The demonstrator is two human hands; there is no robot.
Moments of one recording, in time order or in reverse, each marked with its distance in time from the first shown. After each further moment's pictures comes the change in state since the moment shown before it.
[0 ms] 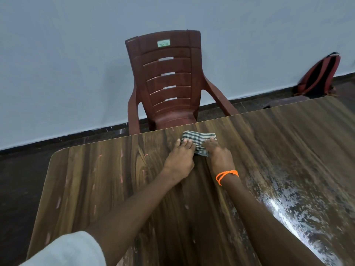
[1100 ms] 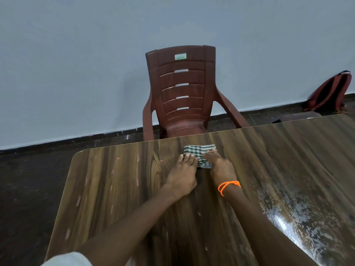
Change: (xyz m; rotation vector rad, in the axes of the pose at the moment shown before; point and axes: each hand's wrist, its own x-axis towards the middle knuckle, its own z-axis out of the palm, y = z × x) left_hand -0.042 -0.021 -0.005 0.017 -0.097 -0.030; right_hand 0.003 -0.030 0.019 0.028 -0.117 0.012
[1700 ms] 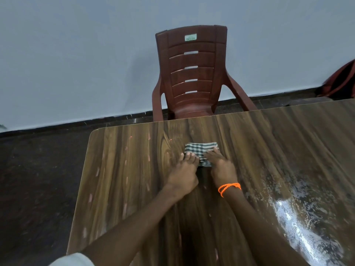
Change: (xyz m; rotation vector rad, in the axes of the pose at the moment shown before) left_hand -0.074 0.021 0.009 -0.164 -0.066 -0.121; right_hand -0.076 -0.029 0.010 0.115 0.030 -0.066
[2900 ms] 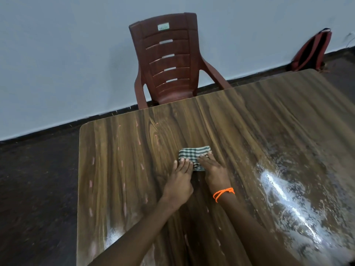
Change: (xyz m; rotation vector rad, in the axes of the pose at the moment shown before) left_hand -0.106 0.043 0.033 -0.039 -0.035 0.101; right_hand -0.130 -0.017 -0.009 -0.007 0.014 0.074
